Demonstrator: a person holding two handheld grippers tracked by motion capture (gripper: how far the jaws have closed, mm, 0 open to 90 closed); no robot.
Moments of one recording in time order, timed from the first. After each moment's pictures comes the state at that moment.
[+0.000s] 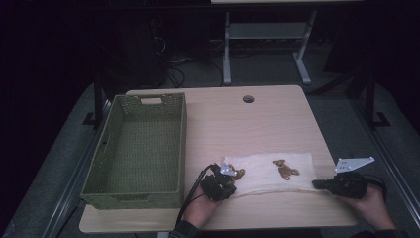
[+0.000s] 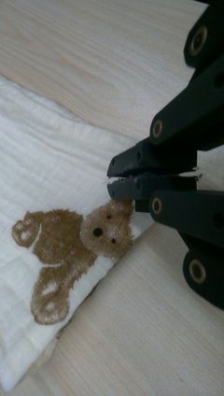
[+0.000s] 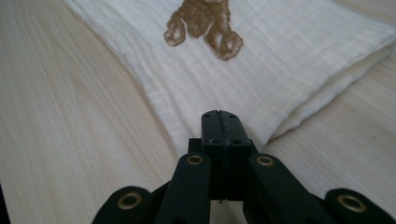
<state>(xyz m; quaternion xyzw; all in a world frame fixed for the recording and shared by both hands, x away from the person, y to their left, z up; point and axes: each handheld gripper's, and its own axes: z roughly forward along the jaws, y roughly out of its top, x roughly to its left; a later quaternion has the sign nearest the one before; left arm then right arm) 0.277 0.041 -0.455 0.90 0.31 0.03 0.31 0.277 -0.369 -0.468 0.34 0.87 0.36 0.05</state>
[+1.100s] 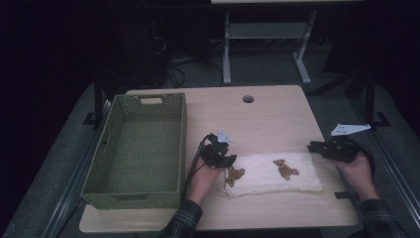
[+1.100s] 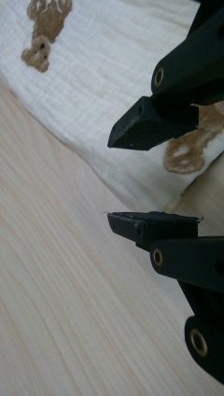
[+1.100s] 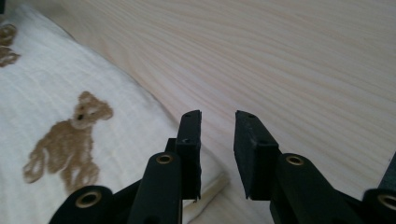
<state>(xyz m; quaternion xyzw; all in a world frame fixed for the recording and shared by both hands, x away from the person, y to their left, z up) 0.358 0.040 -0.435 0.86 0.35 0.12 0.35 0.372 -0.377 -0.448 0.38 0.82 0.40 0.12</state>
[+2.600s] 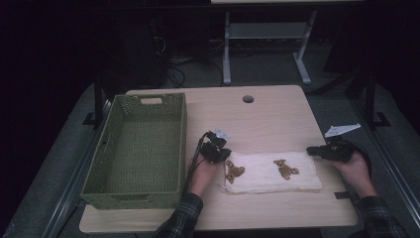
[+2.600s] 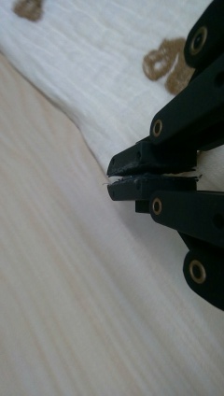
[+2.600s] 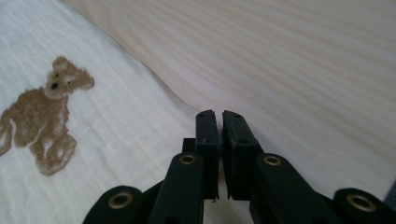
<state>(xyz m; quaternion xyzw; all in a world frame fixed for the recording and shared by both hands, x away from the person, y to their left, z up) 0.380 0.045 -0.451 0.85 0.38 0.11 0.36 0.385 -0.379 -0.466 0.39 0.84 0.36 0.09</state>
